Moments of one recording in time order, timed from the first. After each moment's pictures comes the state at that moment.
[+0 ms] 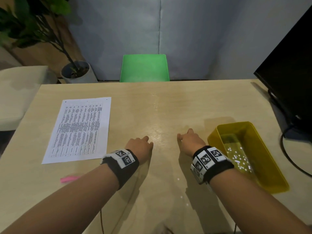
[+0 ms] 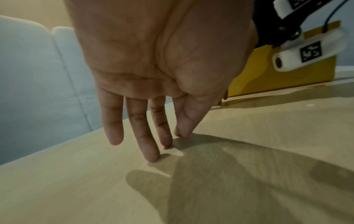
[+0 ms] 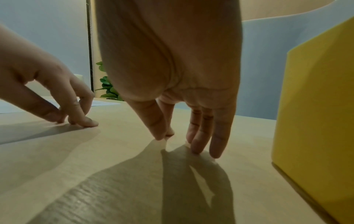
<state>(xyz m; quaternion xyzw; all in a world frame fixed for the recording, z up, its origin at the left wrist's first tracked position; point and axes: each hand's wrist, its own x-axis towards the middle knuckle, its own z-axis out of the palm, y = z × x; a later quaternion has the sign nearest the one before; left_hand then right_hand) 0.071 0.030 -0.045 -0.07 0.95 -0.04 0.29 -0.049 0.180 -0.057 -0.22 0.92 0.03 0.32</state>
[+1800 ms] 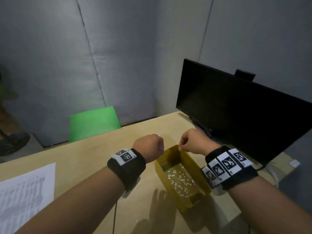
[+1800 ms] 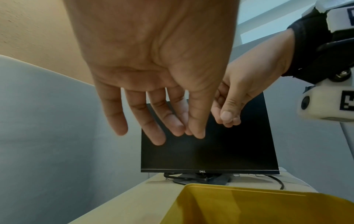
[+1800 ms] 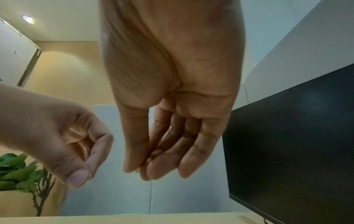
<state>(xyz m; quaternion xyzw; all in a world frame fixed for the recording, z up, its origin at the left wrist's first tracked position) -0.055 0.174 0.096 0.09 0.99 0.14 0.02 -0.083 0.350 0.127 -0.11 0.95 -0.23 0.16</state>
